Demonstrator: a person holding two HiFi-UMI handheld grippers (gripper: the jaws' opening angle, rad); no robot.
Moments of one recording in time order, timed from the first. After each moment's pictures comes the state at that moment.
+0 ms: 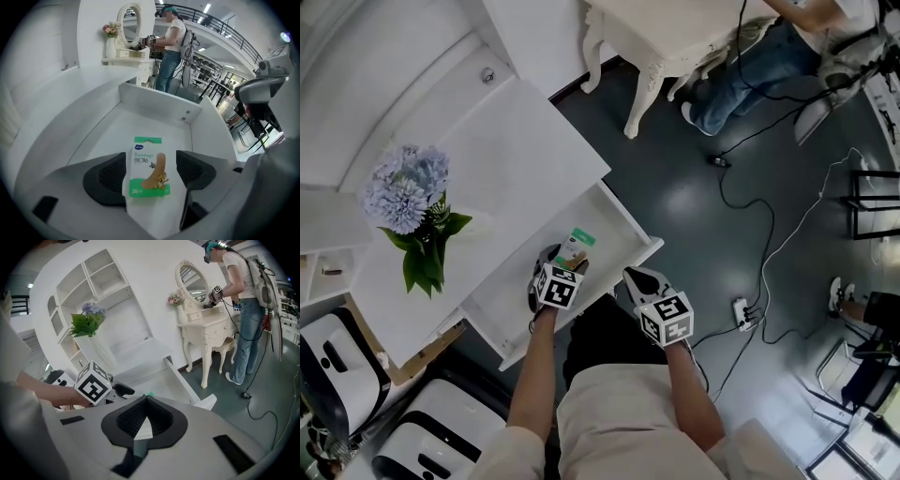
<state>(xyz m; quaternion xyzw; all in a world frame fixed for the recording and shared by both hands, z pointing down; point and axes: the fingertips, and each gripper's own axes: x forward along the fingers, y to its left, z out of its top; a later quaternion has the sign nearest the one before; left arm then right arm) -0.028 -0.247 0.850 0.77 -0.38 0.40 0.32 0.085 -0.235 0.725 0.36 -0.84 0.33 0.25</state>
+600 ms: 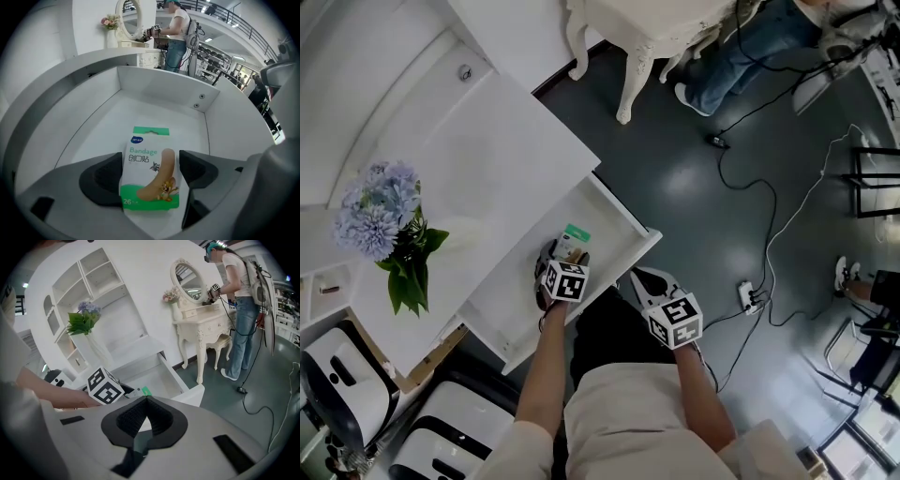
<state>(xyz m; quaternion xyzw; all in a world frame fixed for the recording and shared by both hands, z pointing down) -0.020 -0.254 0.903 0.74 -0.41 0.44 0.31 0.113 -0.227 0.741 0.37 -0.82 0.34 0.26</state>
